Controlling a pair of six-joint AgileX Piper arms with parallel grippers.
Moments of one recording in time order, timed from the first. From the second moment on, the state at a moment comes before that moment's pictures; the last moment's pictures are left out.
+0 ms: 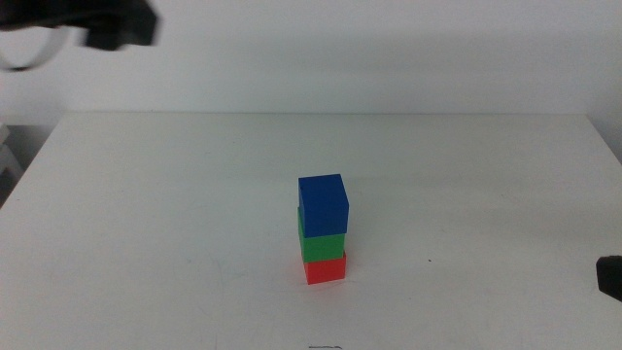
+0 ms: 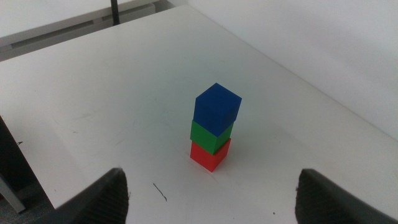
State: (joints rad) left arm -0.47 1.18 -1.52 0.18 1.11 -0.14; right arm 0.68 0.60 -0.91 0.14 0.82 -0.26
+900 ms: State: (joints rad) left arm -0.18 0.80 -1.23 0.02 0.93 0.03; right arm 0.68 0.60 -0.90 0.12 0.81 -0.26
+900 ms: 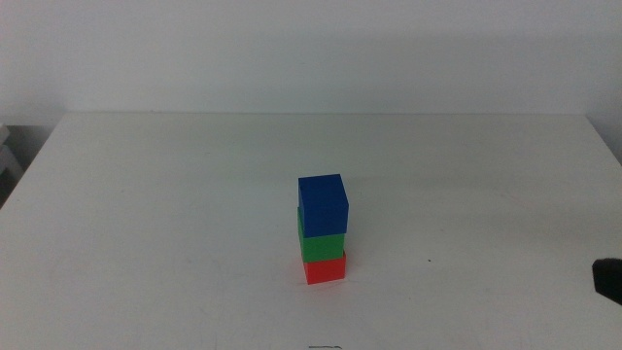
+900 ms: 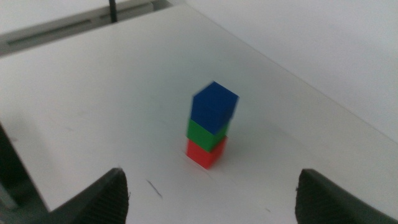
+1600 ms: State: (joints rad) left arm -0.18 0.15 -0.21 0.01 0.27 0.03; right arm 0.31 0.32 -0.33 -0.05 0.43 -0.26
